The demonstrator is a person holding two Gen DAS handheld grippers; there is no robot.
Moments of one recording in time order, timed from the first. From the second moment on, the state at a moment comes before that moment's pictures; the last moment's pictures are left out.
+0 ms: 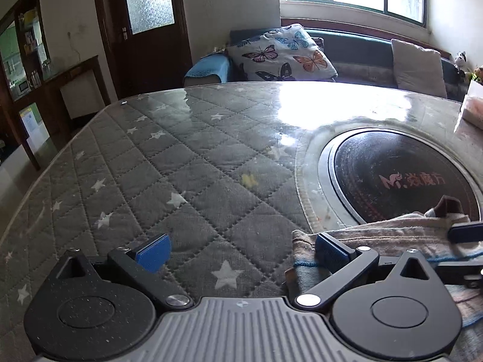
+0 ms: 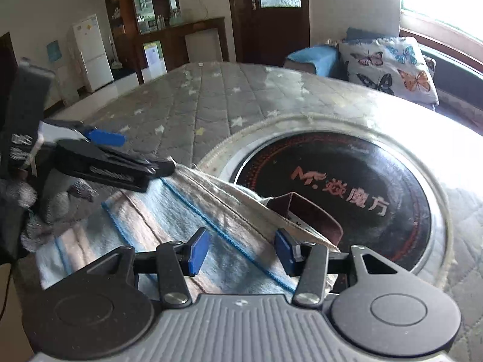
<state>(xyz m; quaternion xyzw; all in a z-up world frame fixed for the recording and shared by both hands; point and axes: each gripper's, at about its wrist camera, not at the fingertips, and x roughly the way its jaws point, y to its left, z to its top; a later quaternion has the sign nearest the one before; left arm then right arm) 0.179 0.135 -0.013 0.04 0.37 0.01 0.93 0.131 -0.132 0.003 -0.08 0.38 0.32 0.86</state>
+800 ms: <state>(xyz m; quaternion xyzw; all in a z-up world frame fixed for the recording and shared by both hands) 0.160 0.134 -0.005 0.06 0.36 0.01 0.93 0.029 -0.045 0.009 -0.20 0.31 0.44 0.82</state>
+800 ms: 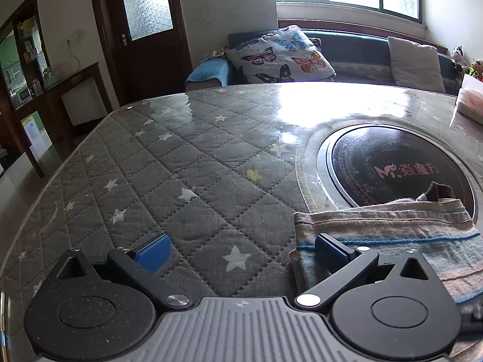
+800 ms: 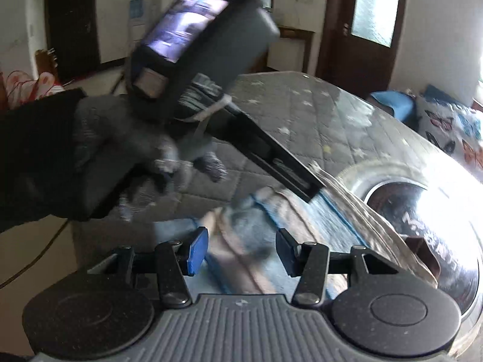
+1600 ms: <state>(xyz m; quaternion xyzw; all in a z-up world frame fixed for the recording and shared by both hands) 0.140 0.141 -0.008 0.03 0.37 0.03 0.93 0.000 -0.043 0.003 -0.24 0.31 0.45 0.80</state>
